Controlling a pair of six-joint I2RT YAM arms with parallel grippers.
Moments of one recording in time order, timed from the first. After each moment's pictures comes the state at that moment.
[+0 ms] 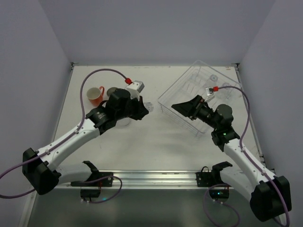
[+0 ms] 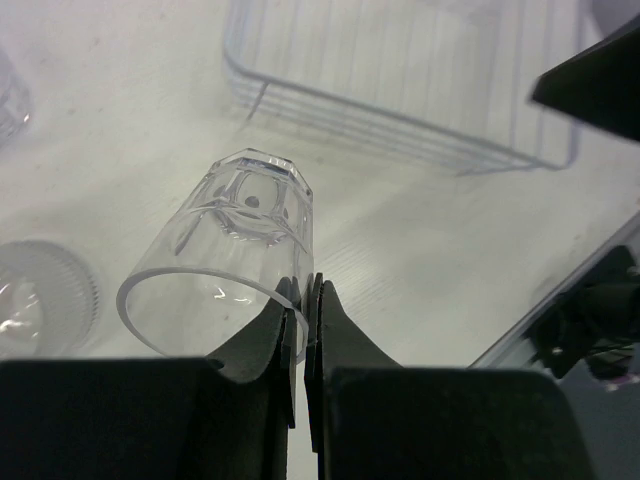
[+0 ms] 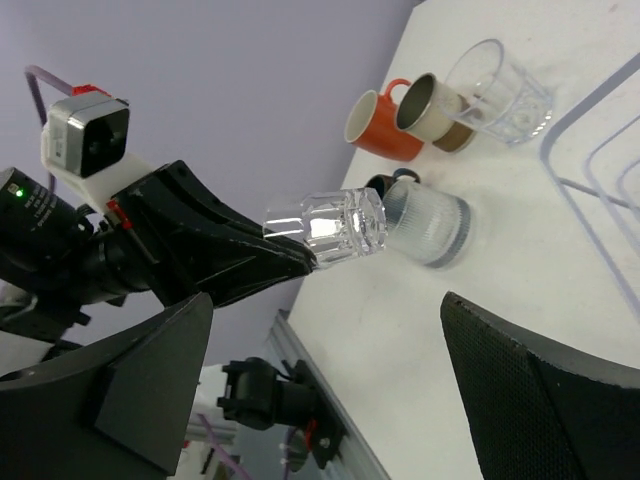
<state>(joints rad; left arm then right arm) -0.72 1.19 1.04 -0.34 0.11 -0.43 0.31 0.93 0.52 0.43 -0.57 1.05</state>
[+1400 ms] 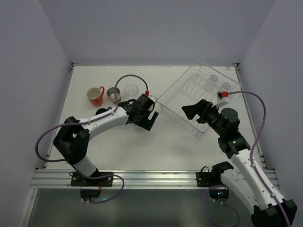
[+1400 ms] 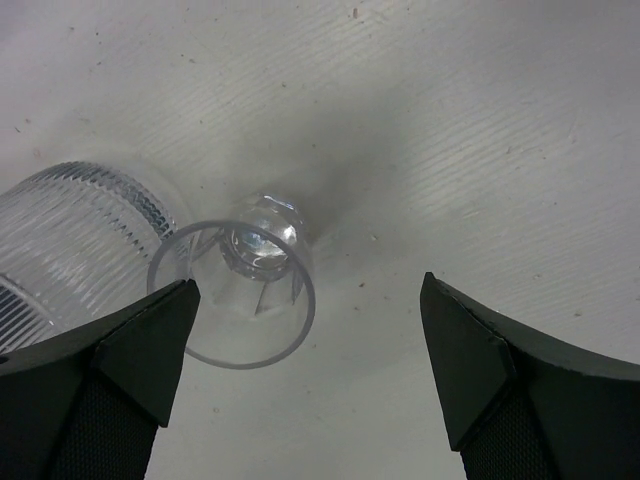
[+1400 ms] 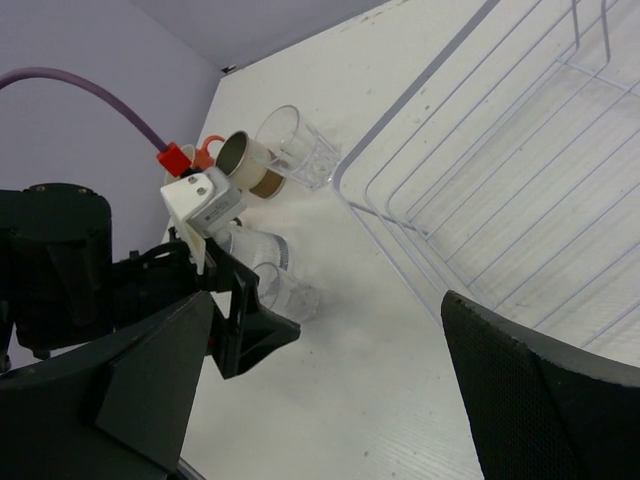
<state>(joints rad) -0.77 1.65 1.15 -0.60 -0.17 -0.22 0.31 0.69 0.59 -0.07 -0.21 0.69</state>
